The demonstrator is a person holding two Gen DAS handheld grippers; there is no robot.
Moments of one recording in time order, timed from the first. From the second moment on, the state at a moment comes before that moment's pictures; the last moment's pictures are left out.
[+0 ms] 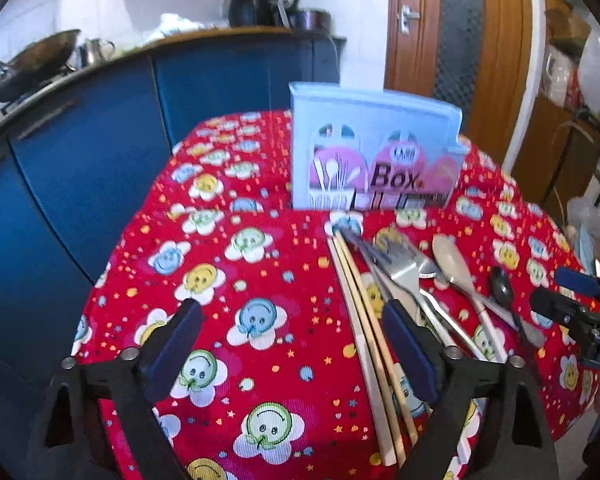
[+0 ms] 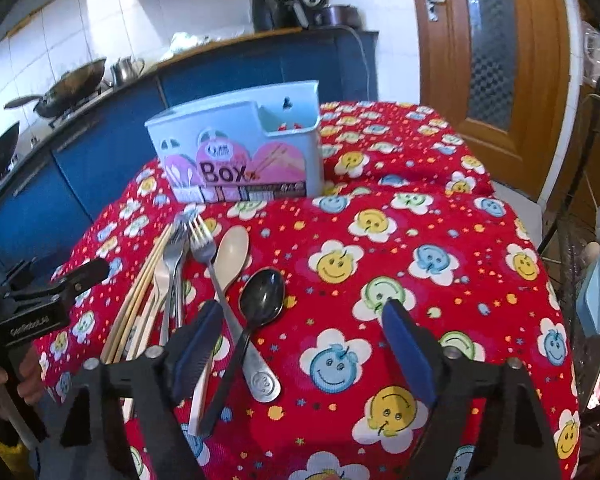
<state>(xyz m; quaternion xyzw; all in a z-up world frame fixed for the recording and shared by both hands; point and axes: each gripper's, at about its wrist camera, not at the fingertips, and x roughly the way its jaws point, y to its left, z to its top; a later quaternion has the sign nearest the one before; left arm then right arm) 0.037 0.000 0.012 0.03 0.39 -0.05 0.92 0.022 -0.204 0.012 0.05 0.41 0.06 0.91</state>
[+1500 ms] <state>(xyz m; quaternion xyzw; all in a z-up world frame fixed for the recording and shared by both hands) 0.101 -0.011 -0.011 0.06 0.55 -0.10 0.83 0.072 -0.196 -0.006 0.04 0.51 0.12 0.85</state>
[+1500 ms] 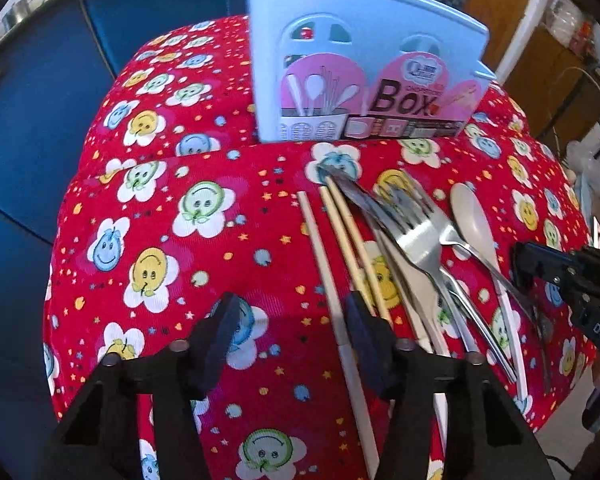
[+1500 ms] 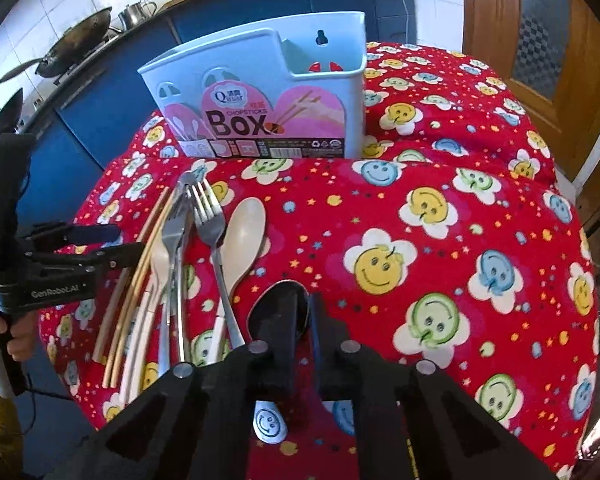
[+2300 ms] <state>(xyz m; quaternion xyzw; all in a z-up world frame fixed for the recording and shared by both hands) 0.055 0.035 0.011 -0.10 0.45 -0.14 0.87 0.023 -0.195 0.047 0.06 0.36 0.09 0.93</state>
